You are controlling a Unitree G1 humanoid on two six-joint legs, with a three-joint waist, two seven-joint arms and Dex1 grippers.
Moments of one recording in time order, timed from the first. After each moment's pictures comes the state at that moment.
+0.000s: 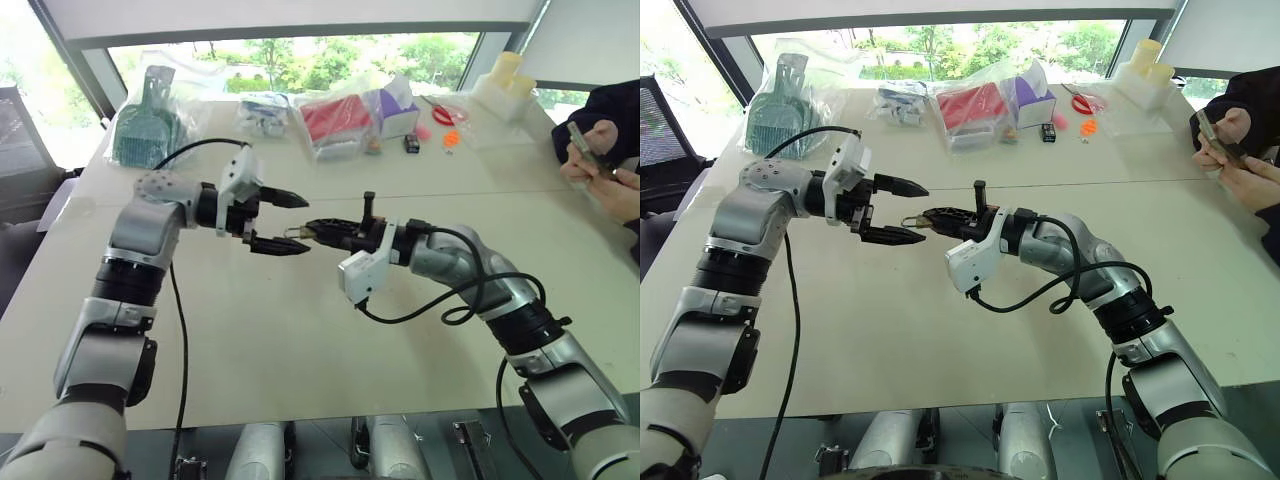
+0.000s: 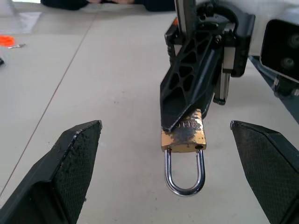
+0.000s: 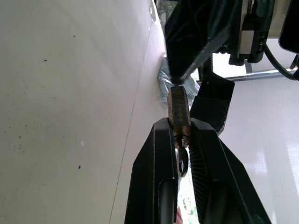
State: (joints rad) left arm -0.88 0.58 -0.10 0.33 -0.35 0.36 -1.45; right arm -0.69 -0.57 0.38 0.09 -0.51 -0.61 0.54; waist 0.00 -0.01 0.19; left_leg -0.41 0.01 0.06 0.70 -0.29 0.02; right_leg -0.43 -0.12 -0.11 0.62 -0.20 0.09
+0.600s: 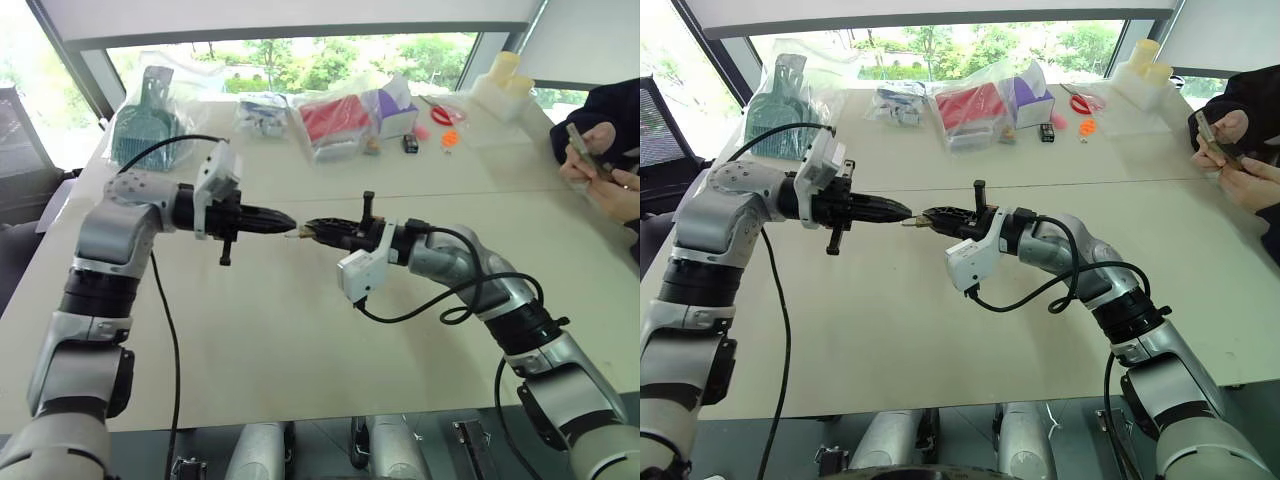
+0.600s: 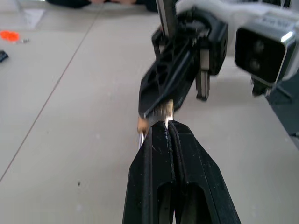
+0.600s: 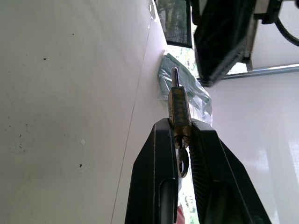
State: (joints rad) left arm -0.78 0.68 -0.09 0.17 -0.40 0.45 -1.45; right arm -0.69 -0.57 0.38 0.10 -0.51 -0.60 0.54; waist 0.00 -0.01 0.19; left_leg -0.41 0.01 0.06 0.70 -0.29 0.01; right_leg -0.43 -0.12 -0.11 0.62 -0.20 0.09
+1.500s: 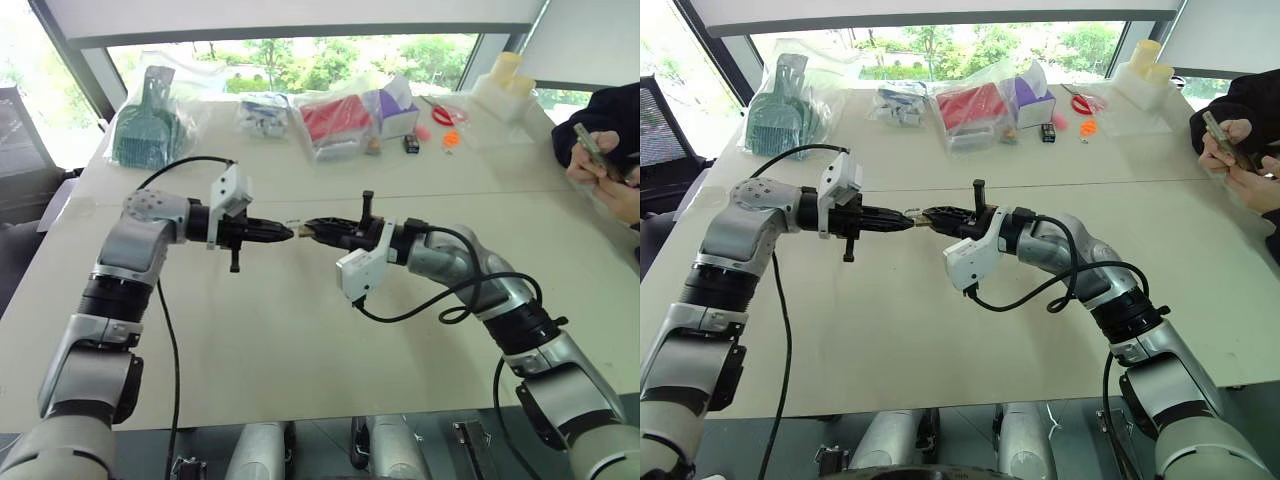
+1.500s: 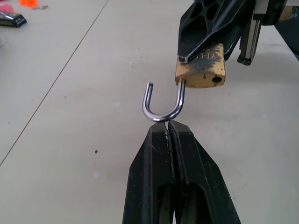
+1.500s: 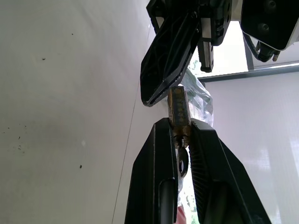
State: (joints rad) left arm -0.76 0.64 -0.13 0.29 -0.31 0.32 -1.37; right arm -0.69 -0.56 0.38 0.10 -0.51 -0.60 0.55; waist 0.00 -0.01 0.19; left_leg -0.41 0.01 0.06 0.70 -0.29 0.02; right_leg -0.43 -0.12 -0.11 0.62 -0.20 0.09
